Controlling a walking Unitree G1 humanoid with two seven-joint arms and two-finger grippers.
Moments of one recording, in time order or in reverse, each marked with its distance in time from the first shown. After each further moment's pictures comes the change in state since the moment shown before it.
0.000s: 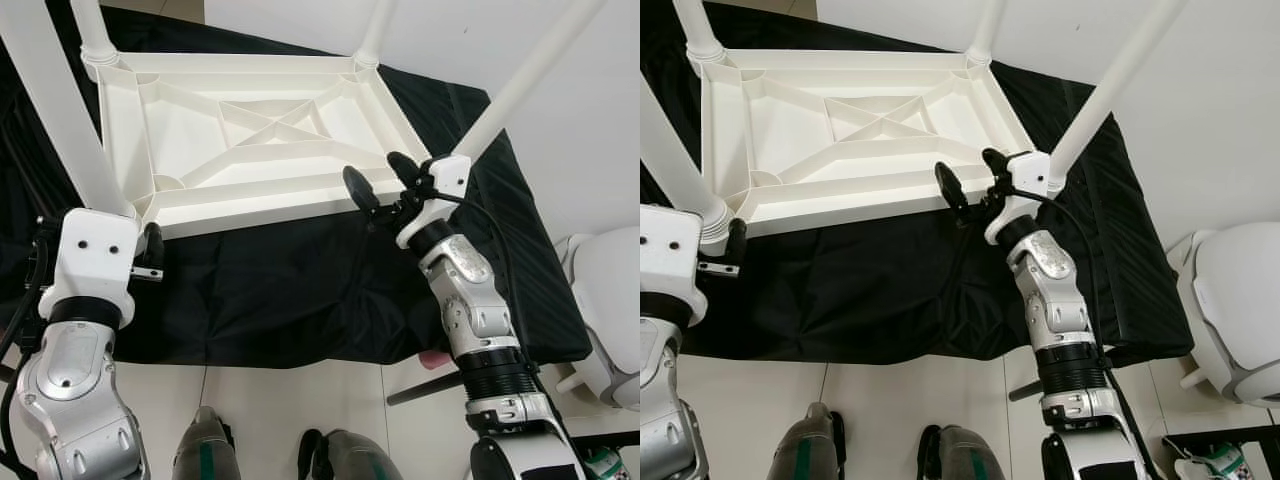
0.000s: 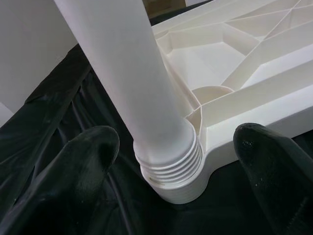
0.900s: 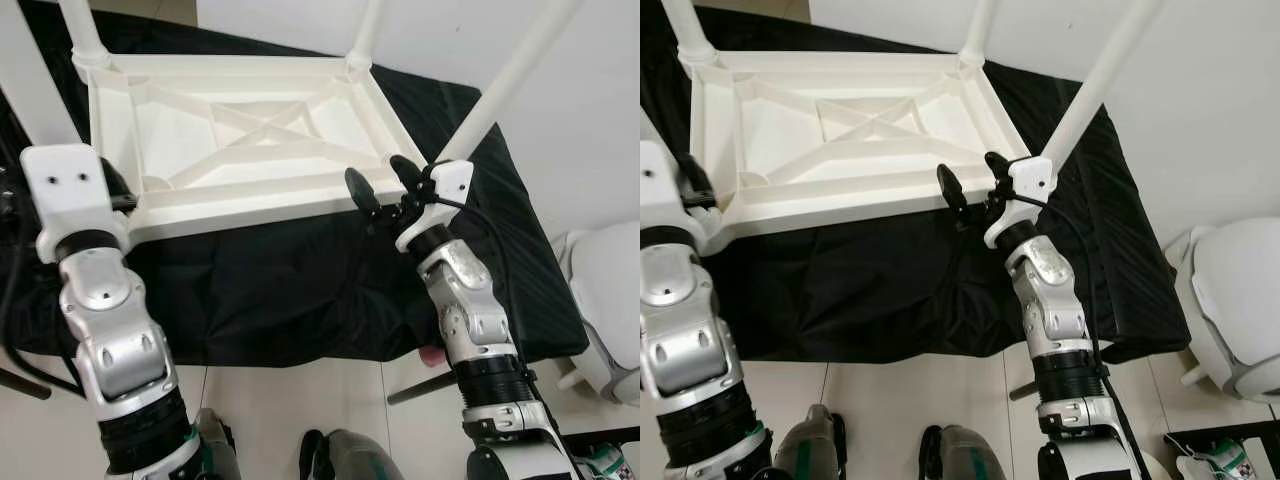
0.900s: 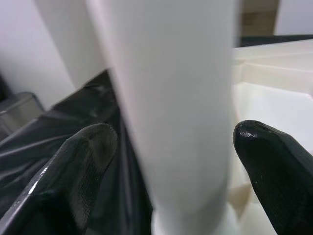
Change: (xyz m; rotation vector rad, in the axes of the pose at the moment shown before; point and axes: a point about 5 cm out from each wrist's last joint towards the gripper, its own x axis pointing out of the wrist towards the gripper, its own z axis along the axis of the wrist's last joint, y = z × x) left arm 0.064 0.000 0.010 -0.194 -0.026 0.348; right arm -0.004 0.005 0.000 0.008 -0.018 -0.029
